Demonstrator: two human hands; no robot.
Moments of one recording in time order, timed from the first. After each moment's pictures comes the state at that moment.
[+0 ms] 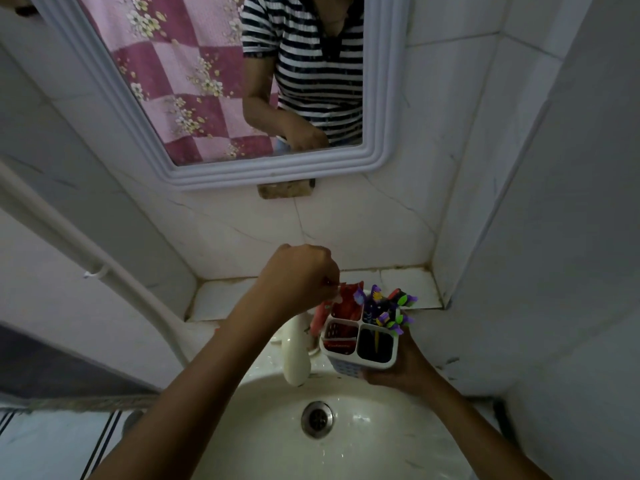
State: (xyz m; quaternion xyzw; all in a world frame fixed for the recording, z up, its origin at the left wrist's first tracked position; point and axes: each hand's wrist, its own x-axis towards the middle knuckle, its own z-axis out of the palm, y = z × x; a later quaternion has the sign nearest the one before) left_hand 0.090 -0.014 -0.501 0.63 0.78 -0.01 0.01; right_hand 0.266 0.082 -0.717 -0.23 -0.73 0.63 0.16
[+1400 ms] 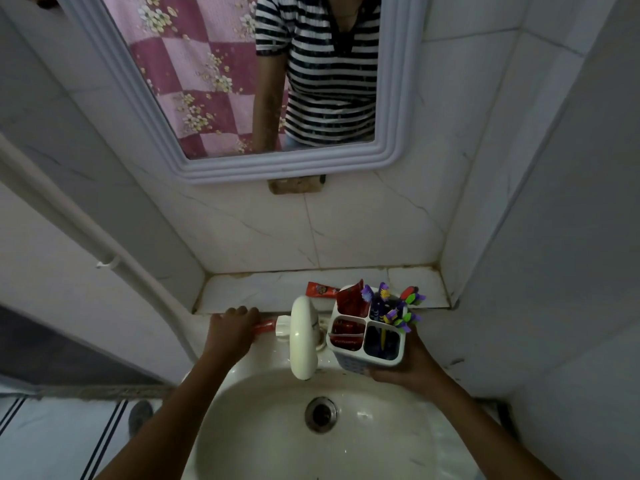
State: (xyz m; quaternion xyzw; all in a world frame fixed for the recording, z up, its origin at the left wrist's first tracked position) left_hand -0.023 -0.126 -0.701 0.43 0.90 -0.08 0.01; right_hand 0.265 0.087 -0.726 -0.26 -0.77 0.57 0.13
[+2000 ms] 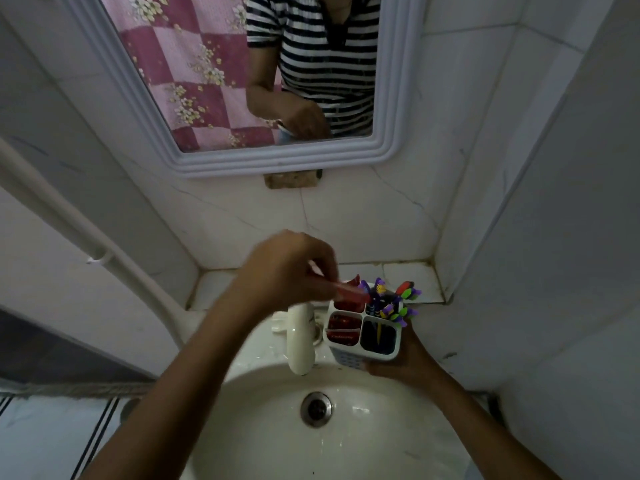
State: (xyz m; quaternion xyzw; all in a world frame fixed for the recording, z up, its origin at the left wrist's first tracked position) left_hand 0.090 -0.044 -0.476 0.59 0.79 0.14 0.11; right_hand 0.265 0.090 -0.730 -0.25 -0.75 0.60 0.12
